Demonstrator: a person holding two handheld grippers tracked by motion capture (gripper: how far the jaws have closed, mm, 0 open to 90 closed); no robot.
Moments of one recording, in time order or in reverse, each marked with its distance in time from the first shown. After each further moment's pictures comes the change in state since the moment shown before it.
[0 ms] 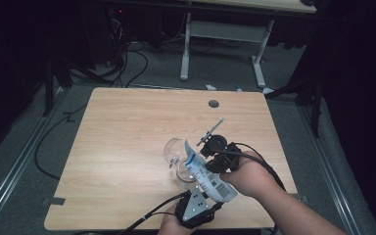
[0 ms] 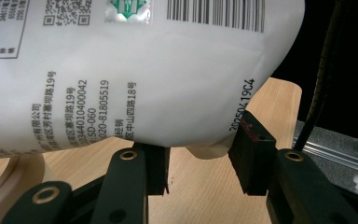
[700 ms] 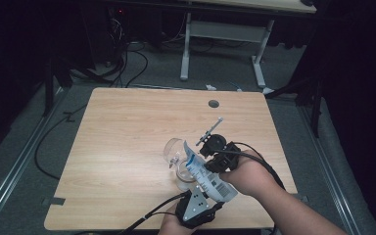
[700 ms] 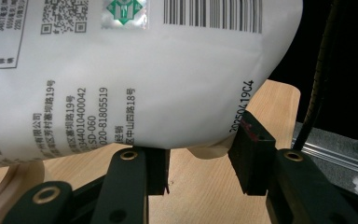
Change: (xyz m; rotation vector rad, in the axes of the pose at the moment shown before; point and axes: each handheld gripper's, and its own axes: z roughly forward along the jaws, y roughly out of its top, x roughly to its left) left arm 0.000 0.003 0.000 -0.005 -0.002 0.000; right arm 0.001 0.002 -0.001 0.005 0.006 -0.011
